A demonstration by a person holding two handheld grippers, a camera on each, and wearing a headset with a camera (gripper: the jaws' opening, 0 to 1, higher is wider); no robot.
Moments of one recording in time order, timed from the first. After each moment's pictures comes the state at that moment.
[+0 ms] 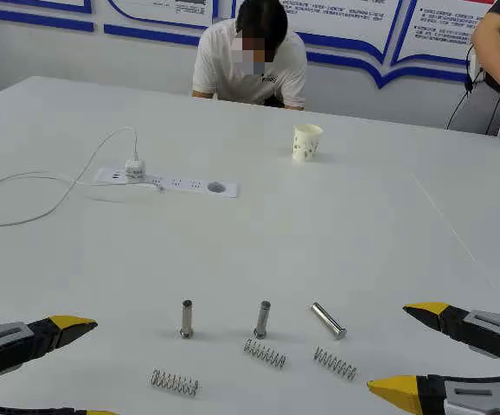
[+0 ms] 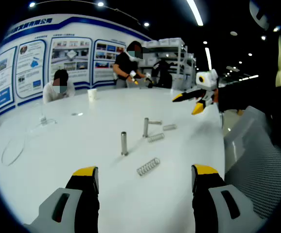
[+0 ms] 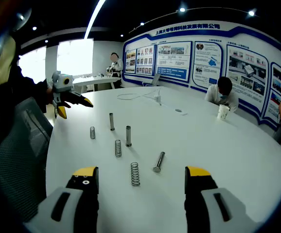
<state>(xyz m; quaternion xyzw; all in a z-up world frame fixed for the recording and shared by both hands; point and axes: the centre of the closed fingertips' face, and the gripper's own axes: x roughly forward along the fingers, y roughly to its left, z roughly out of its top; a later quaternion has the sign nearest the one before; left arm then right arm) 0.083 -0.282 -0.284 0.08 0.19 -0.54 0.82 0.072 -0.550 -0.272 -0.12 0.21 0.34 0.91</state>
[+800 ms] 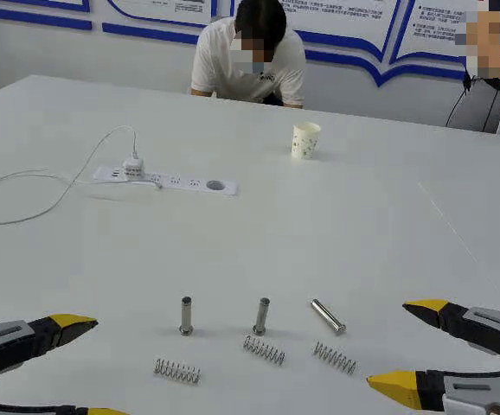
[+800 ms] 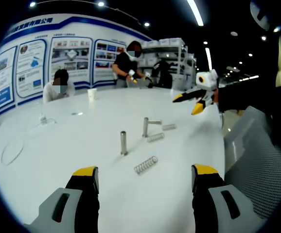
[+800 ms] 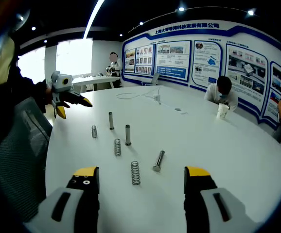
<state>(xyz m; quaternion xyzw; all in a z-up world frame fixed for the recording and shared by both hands) 0.082 -0.283 -0.285 0.07 0.19 -0.54 0.82 0.071 -0.550 -0.274 -0.12 0.21 0.34 0.91</state>
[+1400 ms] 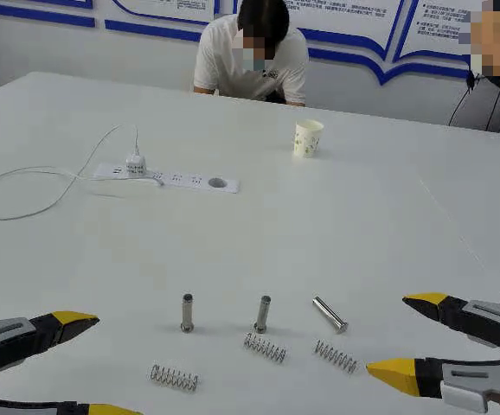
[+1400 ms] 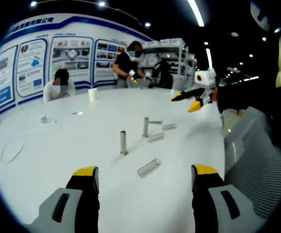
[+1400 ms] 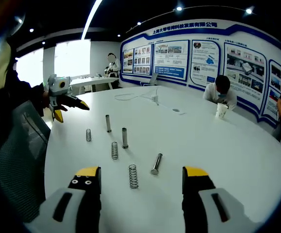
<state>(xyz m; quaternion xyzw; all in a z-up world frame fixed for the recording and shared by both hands) 0.082 -0.283 -0.287 0.07 0.19 -0.54 0.82 0.082 -0.552 -0.267 -0.11 0.21 0.33 0.91</state>
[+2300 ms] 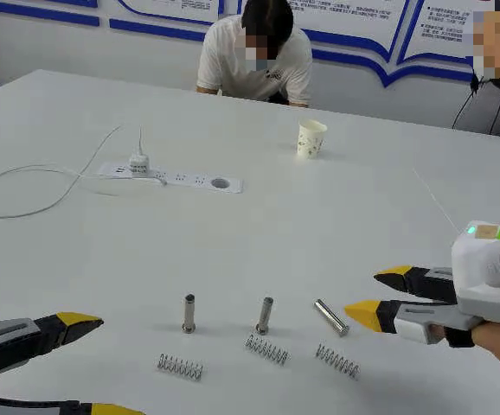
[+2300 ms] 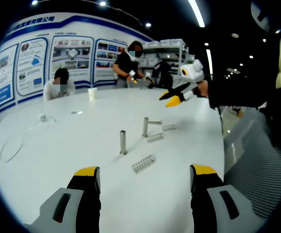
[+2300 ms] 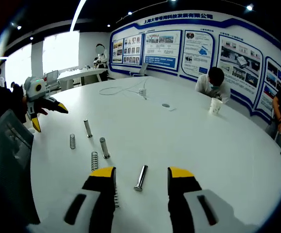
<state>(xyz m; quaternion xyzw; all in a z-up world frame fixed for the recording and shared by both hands) 0.081 -0.283 -0.287 0.07 0.19 -0.54 0.82 0.142 -0.543 -0.267 -0.13 0.26 0.28 0.91</state>
